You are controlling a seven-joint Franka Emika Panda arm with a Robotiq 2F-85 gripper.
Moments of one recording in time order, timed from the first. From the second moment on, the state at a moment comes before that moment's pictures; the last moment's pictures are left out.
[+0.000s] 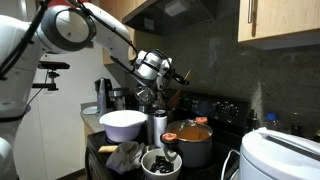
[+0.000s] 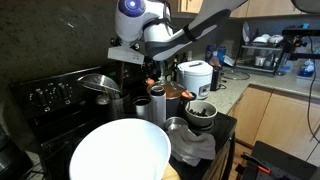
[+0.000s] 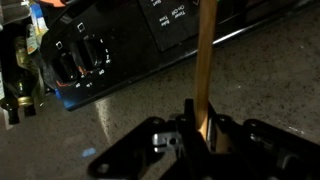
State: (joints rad) arm 0.10 0.29 0.09 -1.64 -1.29 2.56 1.81
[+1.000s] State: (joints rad) arm 0.14 0.30 0.10 -1.68 -1.36 2.56 1.82
